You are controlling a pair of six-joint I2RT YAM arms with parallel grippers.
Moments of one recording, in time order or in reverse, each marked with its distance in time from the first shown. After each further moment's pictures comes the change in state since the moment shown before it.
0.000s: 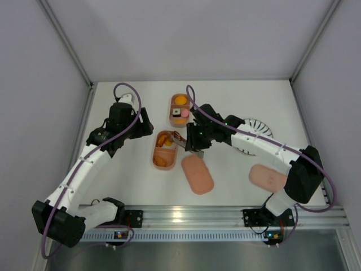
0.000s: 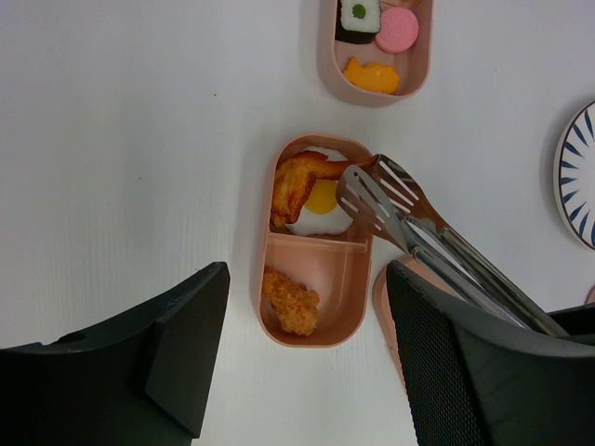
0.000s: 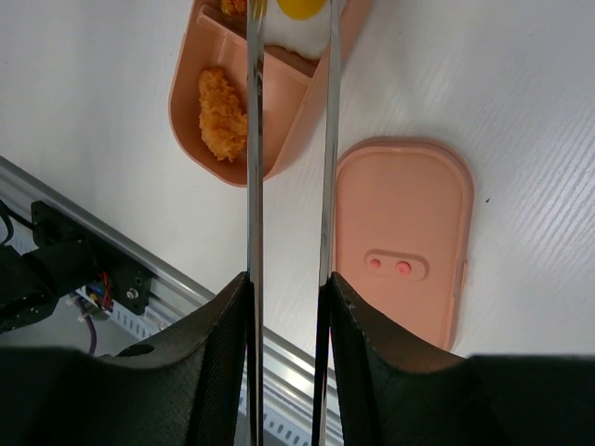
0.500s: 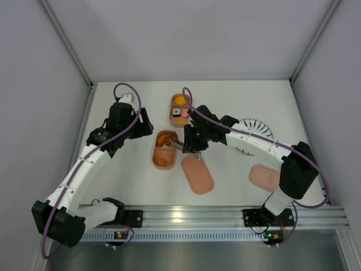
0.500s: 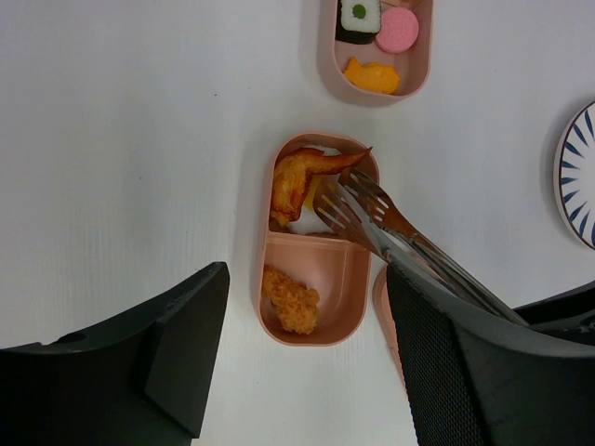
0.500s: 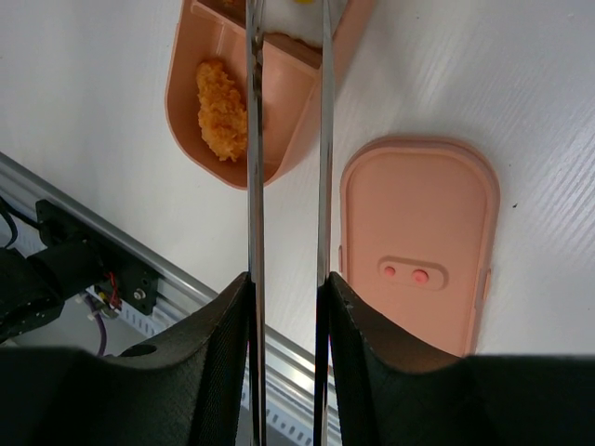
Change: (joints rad) left arm 0.000 0.000 0.000 0.000 0.000 0.000; right arm 0.000 0.062 0.000 0.027 -0.041 0.032
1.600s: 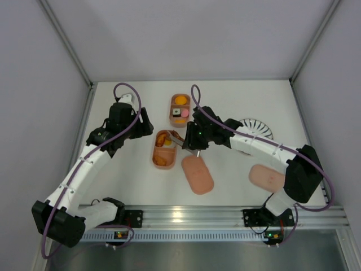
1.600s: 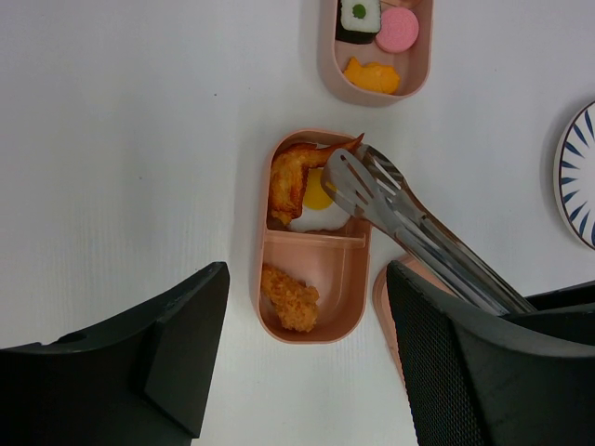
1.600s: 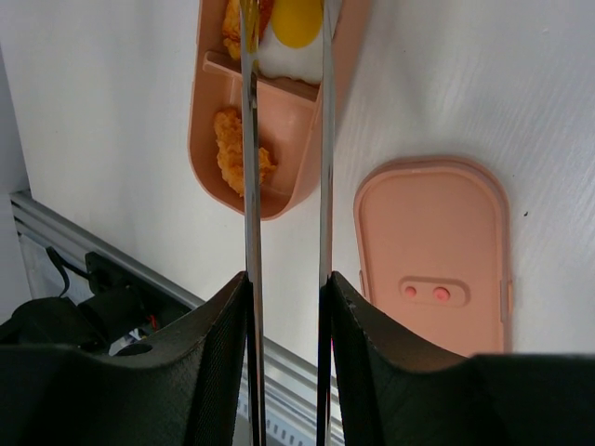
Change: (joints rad) left arm 0.000 0.000 0.000 0.000 0.000 0.000; right arm -0.008 -0.056 -0.074 0.106 0.064 0.140
